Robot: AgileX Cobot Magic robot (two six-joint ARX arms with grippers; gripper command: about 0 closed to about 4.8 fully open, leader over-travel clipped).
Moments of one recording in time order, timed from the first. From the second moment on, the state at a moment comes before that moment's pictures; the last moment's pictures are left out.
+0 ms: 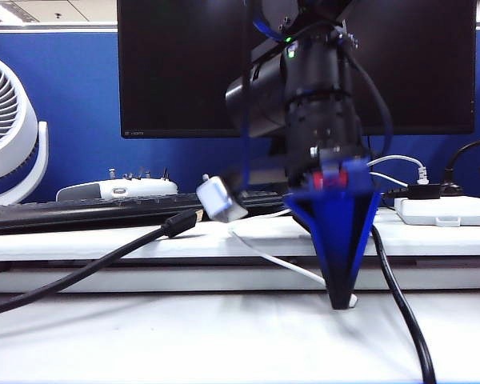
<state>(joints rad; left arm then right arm) -0.54 1.68 2.44 -0.45 0.50 -0.76 0.70 1.96 1.45 -1.19 -0.07 -0.68</state>
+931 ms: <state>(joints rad) -0.54 1.68 2.44 -0.45 0.50 -0.76 0.66 1.97 1.45 -1.20 -0.09 -0.68</state>
